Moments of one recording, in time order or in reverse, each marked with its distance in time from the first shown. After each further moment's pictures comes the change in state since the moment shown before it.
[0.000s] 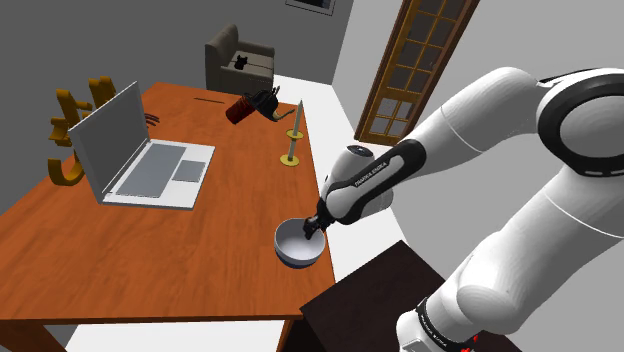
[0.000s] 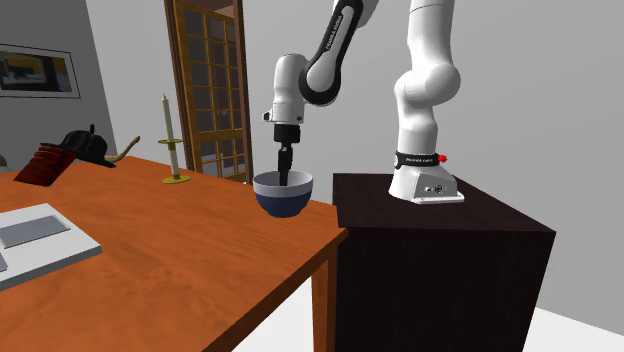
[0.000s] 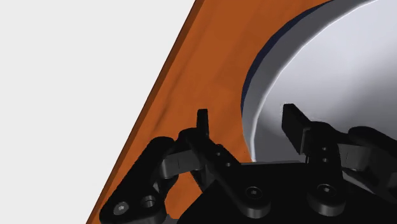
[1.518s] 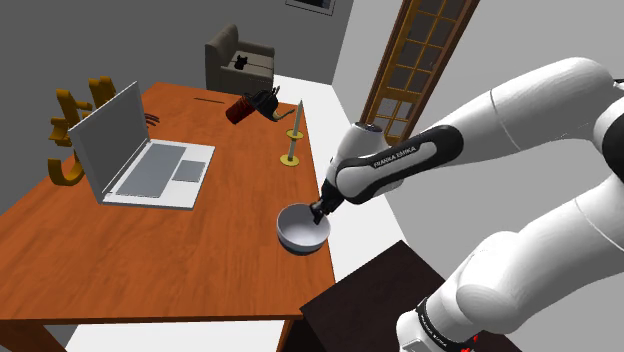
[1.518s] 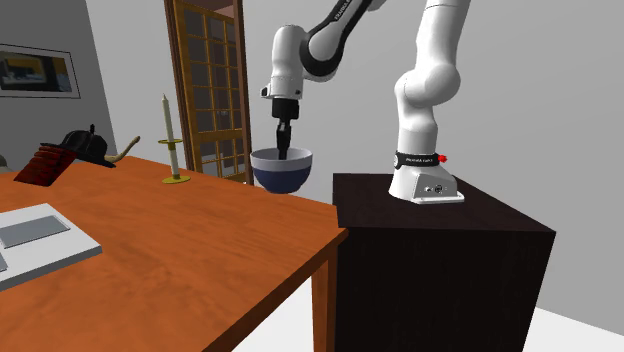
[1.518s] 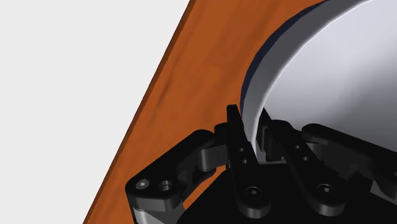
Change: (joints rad) arm -0.015 -0.201 -0.003 0.022 -0.059 -0.222 0.056
